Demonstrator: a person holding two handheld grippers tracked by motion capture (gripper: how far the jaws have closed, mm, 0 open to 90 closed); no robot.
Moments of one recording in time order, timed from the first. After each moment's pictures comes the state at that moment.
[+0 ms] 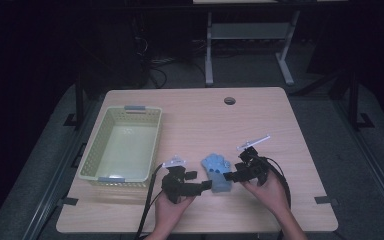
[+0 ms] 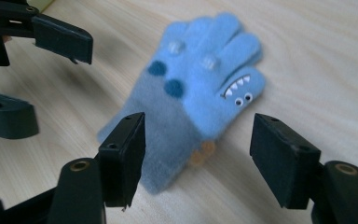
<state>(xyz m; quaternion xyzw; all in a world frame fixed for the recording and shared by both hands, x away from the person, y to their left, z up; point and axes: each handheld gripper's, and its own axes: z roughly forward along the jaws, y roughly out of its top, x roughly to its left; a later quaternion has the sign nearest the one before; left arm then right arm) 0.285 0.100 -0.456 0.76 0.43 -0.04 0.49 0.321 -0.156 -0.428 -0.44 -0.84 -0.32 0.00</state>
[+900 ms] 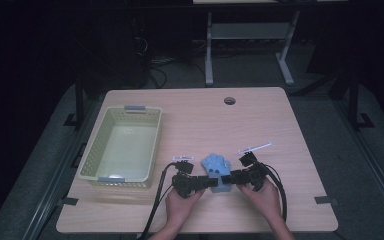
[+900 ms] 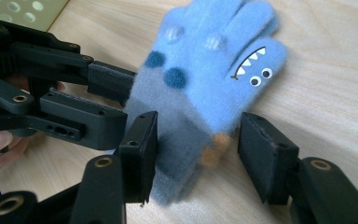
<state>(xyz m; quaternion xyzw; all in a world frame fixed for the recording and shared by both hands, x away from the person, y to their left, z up) 0.305 0.081 -0.478 0.73 0.49 -0.12 0.46 0.318 -0.155 -0.454 -0.49 -0.80 -0.35 0.06</state>
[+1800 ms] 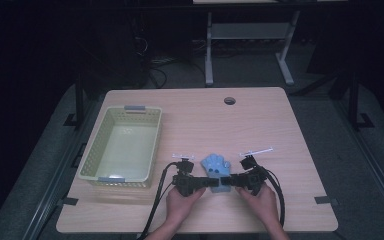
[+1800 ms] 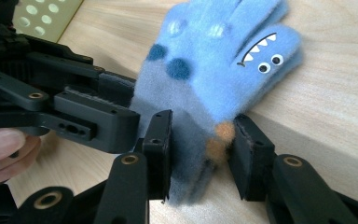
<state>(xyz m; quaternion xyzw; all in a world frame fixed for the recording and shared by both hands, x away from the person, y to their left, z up) 0.311 0.081 -0.483 0.72 0.50 -0.17 0.45 0.311 -0.155 -0.465 -0.51 -0.77 -0.37 0.08</state>
